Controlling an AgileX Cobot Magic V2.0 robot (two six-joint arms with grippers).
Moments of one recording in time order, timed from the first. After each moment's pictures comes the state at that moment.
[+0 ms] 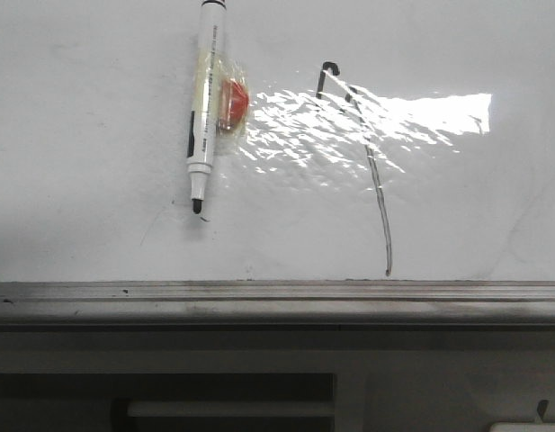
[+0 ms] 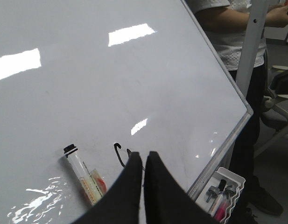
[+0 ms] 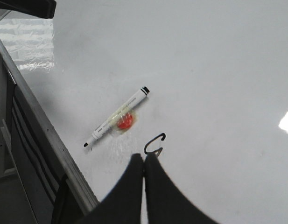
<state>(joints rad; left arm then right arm) -0.75 0.65 -0.67 -0.93 0.33 0.93 0.70 0.29 -0.59 -0.07 0.49 -0.30</state>
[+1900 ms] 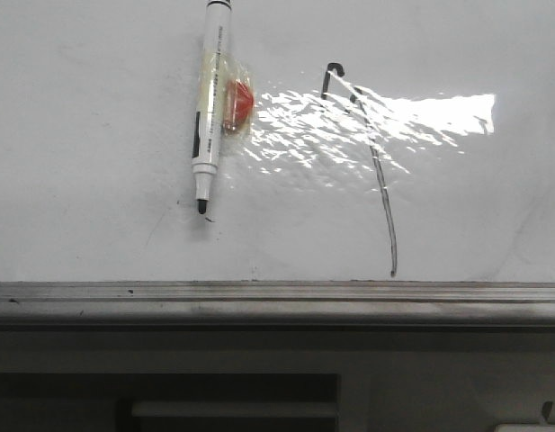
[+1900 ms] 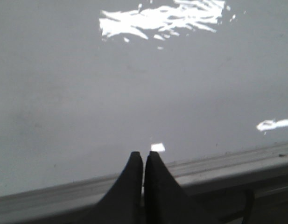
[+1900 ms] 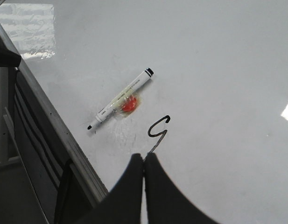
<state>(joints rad) -0.28 0.03 0.00 0.03 0.28 0.01 0.70 0.26 -0.57 -0.07 0.53 -0.30</state>
